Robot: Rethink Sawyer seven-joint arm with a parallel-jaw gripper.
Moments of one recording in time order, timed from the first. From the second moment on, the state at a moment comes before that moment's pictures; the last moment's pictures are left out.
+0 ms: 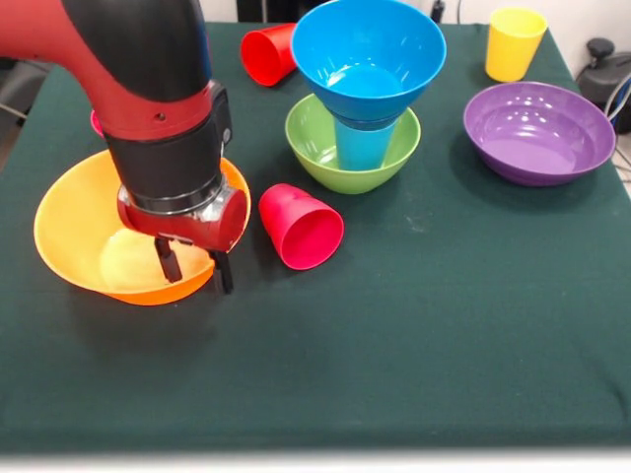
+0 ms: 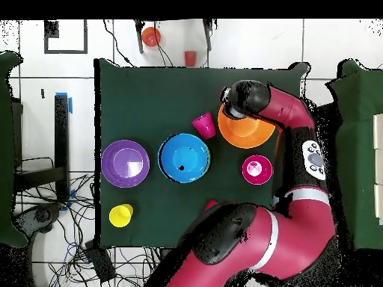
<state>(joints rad) -0.49 -0.20 0.20 0.97 -0.11 0.73 1.76</state>
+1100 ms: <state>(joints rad) -0.49 -0.21 0.20 0.91 -0.12 0.73 1.76</state>
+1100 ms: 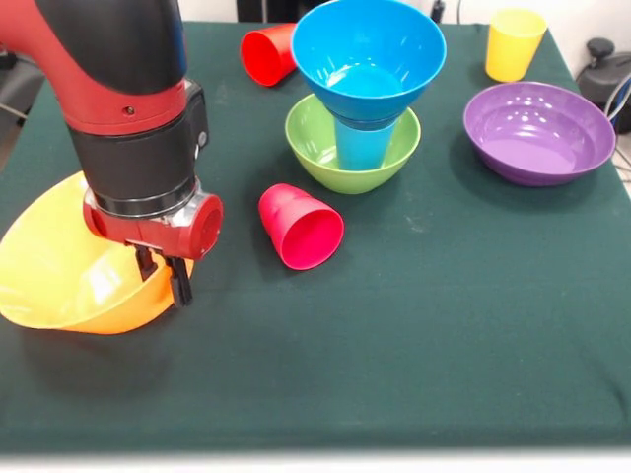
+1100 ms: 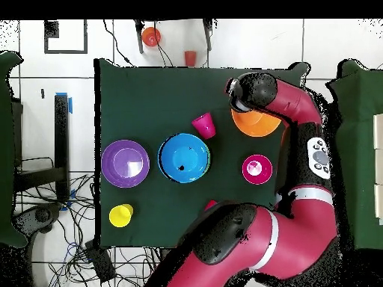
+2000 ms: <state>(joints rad) -0.49 -0.28 0.19 0.93 -0.14 0.73 1.76</state>
